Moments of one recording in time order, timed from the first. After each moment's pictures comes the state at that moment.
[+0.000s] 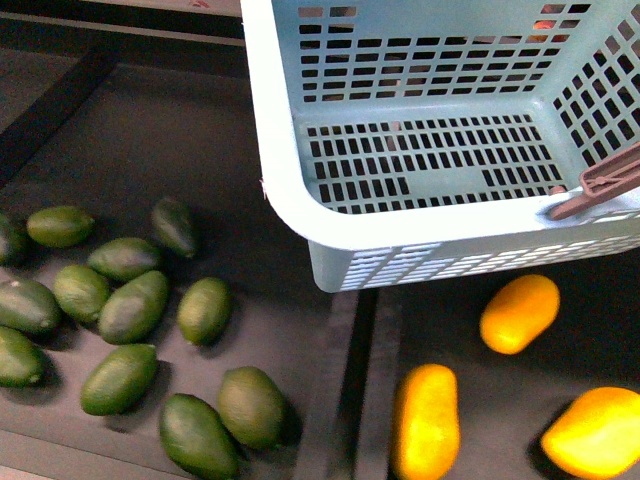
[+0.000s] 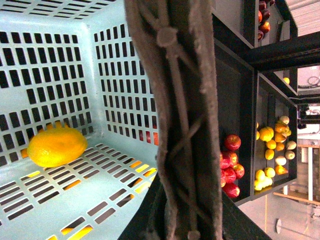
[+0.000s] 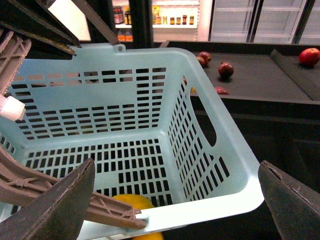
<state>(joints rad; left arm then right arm) -0.78 2.01 1.77 -0.35 0.19 -0.94 0.00 0.68 0.05 0.61 0.00 0.01</state>
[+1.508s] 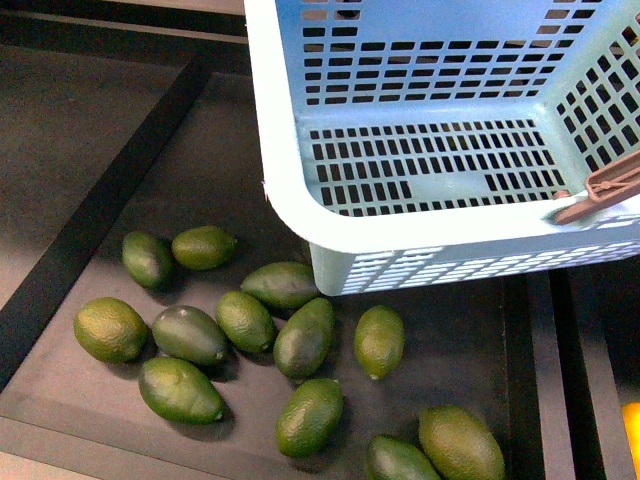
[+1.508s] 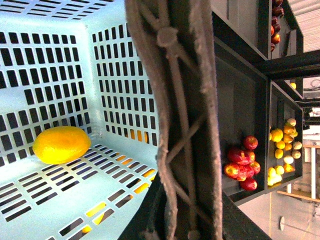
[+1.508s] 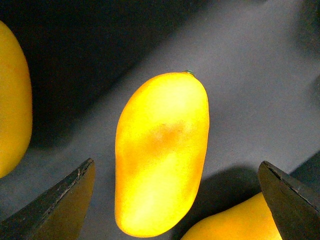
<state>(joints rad) -0.78 2.01 1.77 -0.35 0.20 -0.94 -0.80 2.22 0.55 0.65 0.02 0.08</state>
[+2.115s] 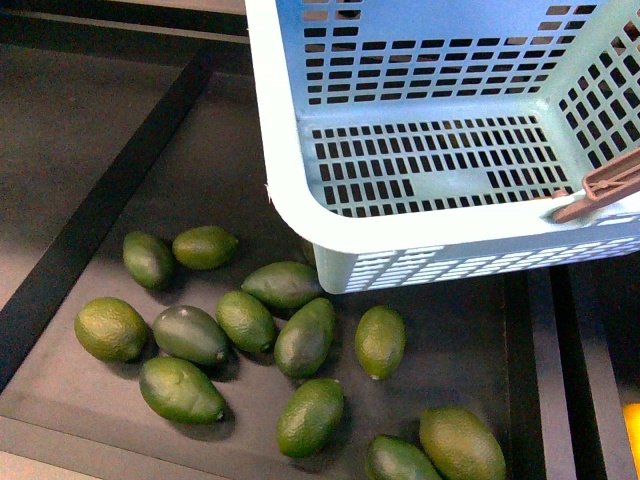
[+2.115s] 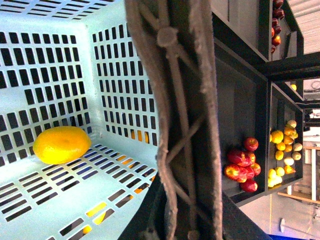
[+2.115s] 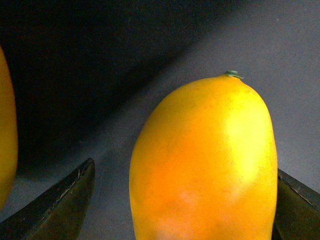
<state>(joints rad) -0.78 2.01 1.77 -0.35 0.19 -0.94 -0.70 2.43 0.72 0.61 0.07 0.15</state>
